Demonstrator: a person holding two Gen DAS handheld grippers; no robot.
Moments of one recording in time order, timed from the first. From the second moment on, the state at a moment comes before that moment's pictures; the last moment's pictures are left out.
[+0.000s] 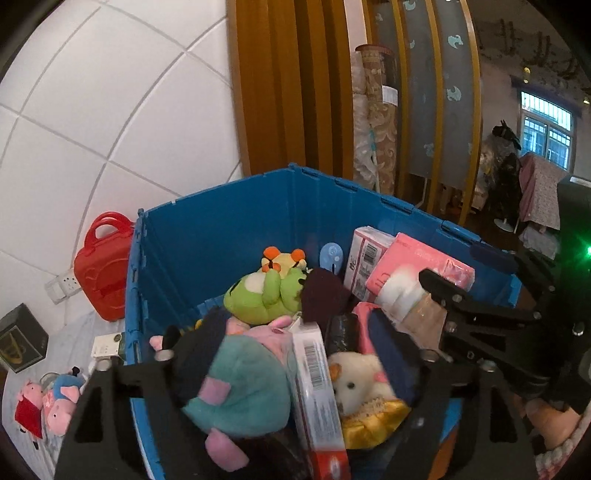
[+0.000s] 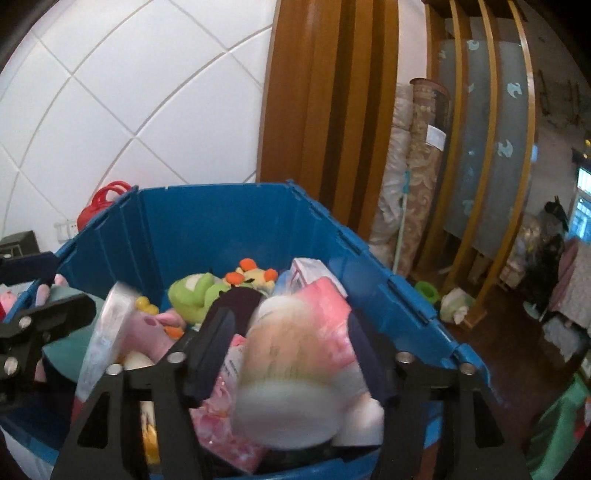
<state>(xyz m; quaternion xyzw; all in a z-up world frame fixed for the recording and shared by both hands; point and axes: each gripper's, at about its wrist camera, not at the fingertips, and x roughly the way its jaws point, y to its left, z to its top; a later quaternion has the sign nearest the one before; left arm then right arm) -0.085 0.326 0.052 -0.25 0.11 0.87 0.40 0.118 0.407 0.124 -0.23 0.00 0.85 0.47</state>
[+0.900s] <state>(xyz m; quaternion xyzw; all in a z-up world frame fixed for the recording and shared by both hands) -0.106 0.196 0.062 -0.25 0.03 0.89 0.38 0.093 0.300 0.155 -0.19 -0.04 0.88 0.42</state>
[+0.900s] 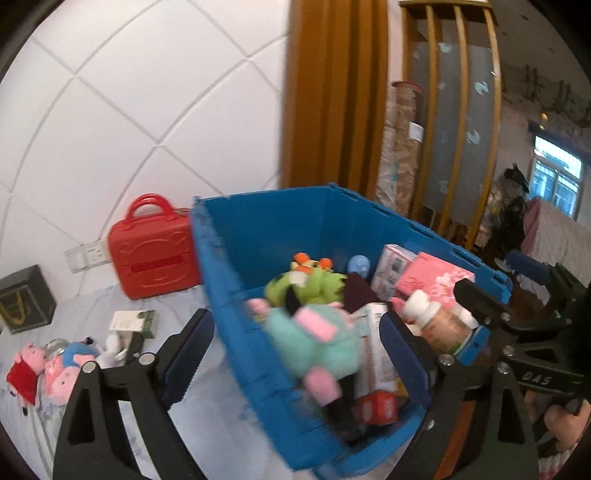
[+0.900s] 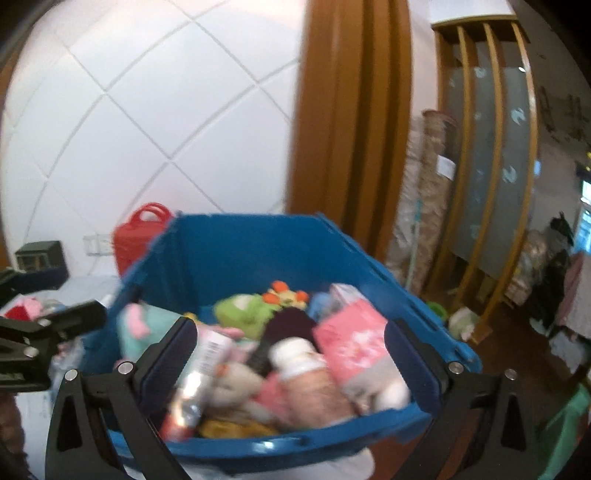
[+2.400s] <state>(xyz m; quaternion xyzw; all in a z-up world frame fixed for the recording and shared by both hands) -0.398 -0.179 -0.179 -0.48 -0.06 0.87 0.04 -0.345 0.201 -0.036 -0.43 -0.02 0.88 0.17</state>
